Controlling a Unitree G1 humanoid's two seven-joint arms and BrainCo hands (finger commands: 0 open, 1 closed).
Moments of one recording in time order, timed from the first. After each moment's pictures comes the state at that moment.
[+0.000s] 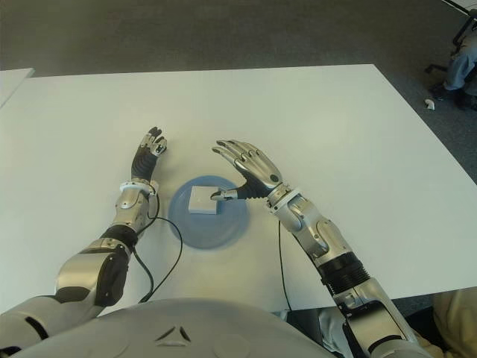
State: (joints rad) left arm -0.42 0.05 0.18 1.15 -0.12 -0.59 -0.14; right arm -0.13 -0.49 0.39 0.04 -0.78 -0.39 -0.13
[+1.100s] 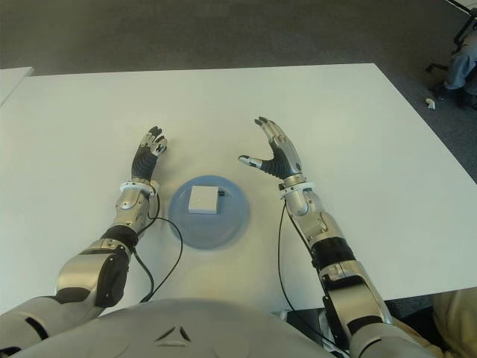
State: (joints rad) left arm -0.42 0.05 0.18 1.14 -0.11 -0.60 -0.14; right arm -0.29 -0.28 0.16 0.66 -0.46 -0.55 -0.37
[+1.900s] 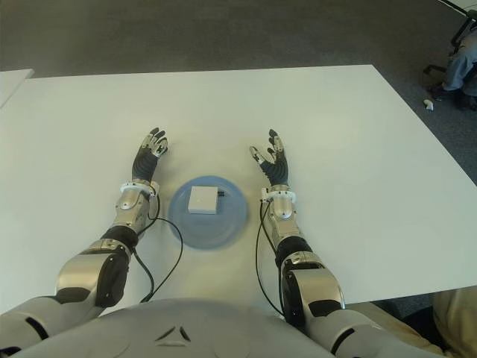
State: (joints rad) left arm -0.42 0.05 0.18 1.15 -0.12 -0.59 -0.15; right arm -0.37 -0.03 -0.03 1.04 -0.08 -0.71 -0.16
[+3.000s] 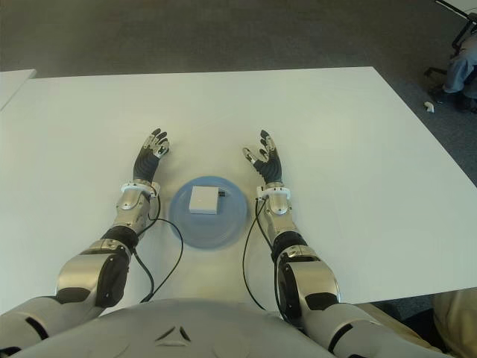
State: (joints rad) left arm -0.41 0.05 0.18 1.15 -0.10 -0.58 -0.15; right arm -0.42 -0.03 -0.06 1.10 -0.08 -0.66 -0.10
